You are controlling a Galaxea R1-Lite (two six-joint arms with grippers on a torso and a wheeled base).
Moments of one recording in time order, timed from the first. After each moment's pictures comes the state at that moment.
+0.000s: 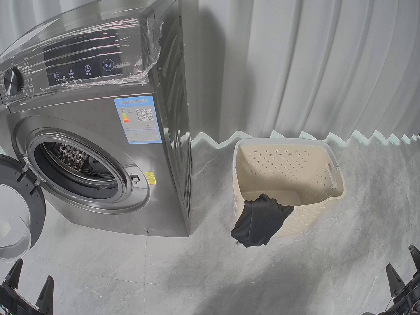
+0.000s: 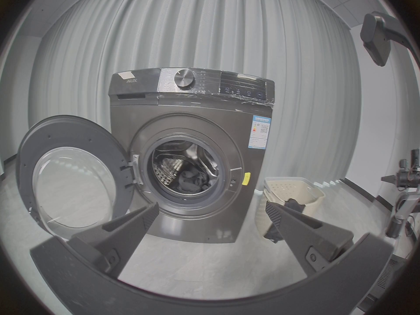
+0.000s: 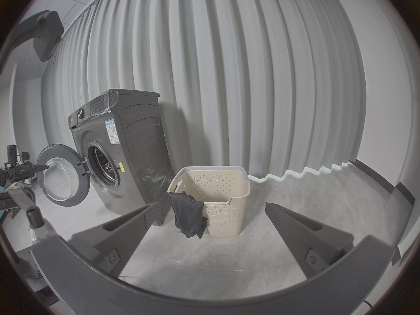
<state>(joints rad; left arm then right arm) 0.00 0.02 -0.02 -0.06 -0.05 -0.09 0.09 0.08 -0.02 -0.05 0.03 0.04</state>
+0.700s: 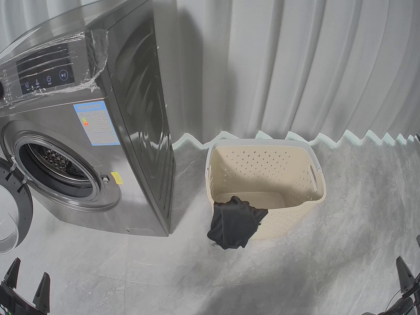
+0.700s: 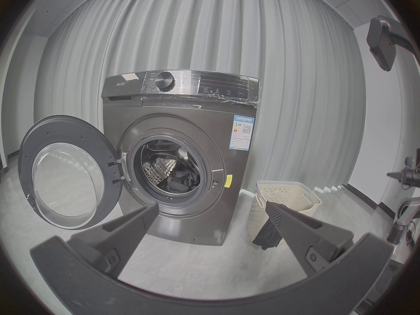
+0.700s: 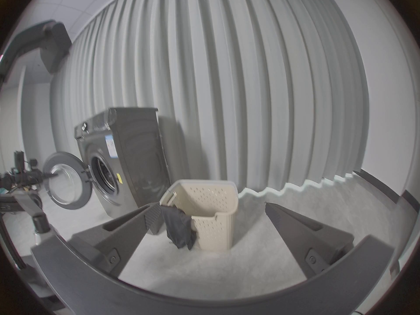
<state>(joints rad) 0.00 0.01 -0.02 -0.07 -0.01 -0.11 0.10 0.09 -0.08 -0.09 0.07 0.04</state>
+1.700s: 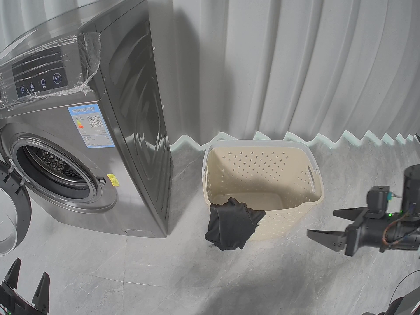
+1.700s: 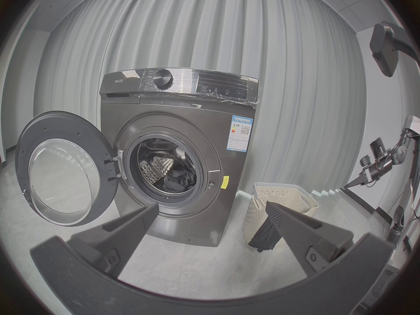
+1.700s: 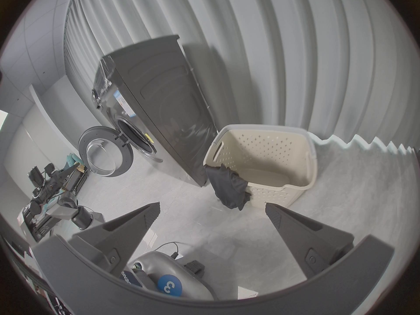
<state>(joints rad) 0.00 0.01 -0.02 -0.07 -0.01 -0.14 0.50 1.27 -0.42 -0.41 0.11 0.14</state>
